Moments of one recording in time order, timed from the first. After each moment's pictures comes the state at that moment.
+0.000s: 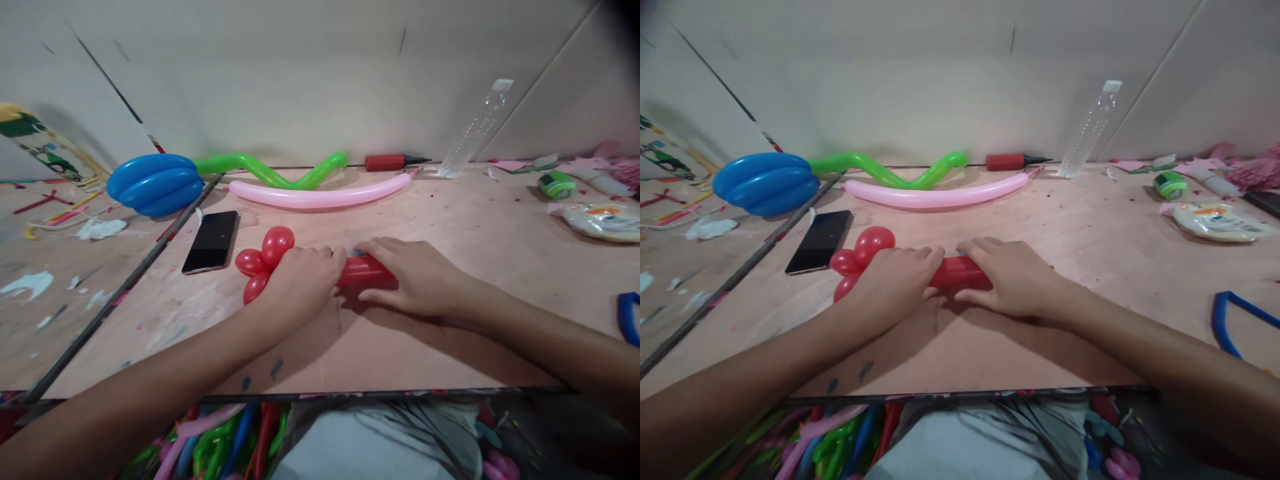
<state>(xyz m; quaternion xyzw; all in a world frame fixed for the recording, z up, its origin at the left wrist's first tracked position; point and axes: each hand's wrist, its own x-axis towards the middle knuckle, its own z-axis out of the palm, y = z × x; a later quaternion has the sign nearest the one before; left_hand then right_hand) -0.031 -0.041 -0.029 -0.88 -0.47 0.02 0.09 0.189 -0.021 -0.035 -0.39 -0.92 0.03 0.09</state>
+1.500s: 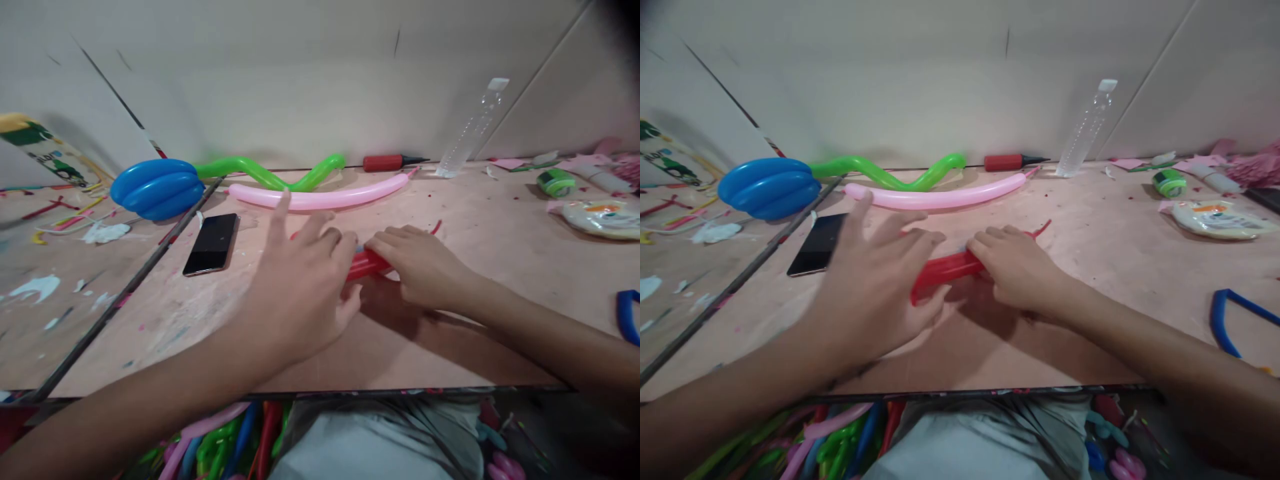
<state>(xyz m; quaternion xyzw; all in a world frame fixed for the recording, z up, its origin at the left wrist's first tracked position) -0.027 -0.074 0.013 -0.87 -0.45 -0.12 0.13 0.191 -0.018 -0.025 -0.39 -0.92 -0.05 0.07</state>
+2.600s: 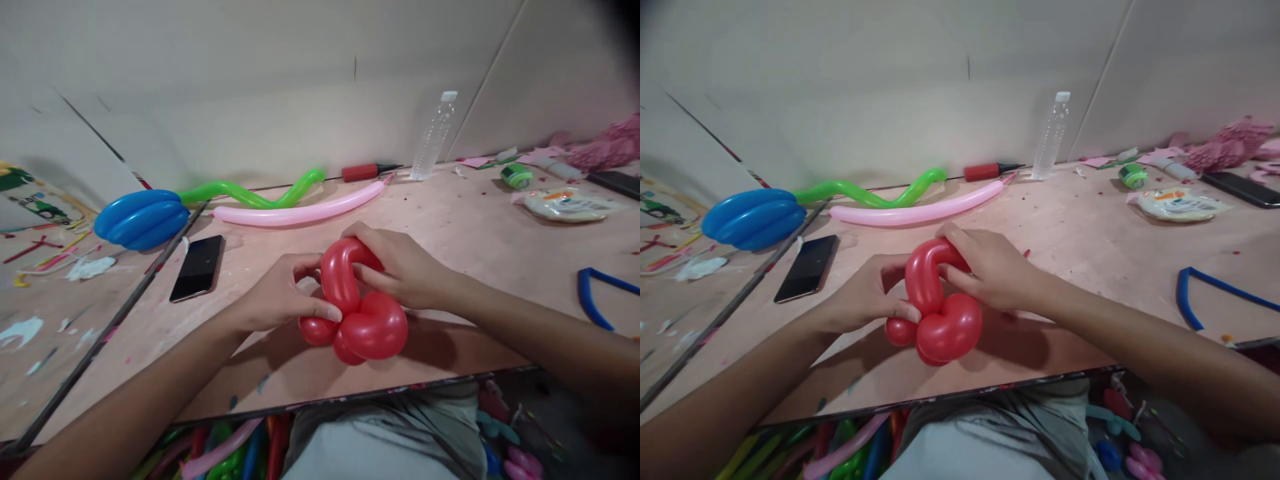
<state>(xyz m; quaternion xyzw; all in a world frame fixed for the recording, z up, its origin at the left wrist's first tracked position) -0.040 -0.037 -0.013 -0.72 -0.35 -0.27 -0.54 0.196 -0.032 -0.016 -0.39 -0.87 0.14 0.26</state>
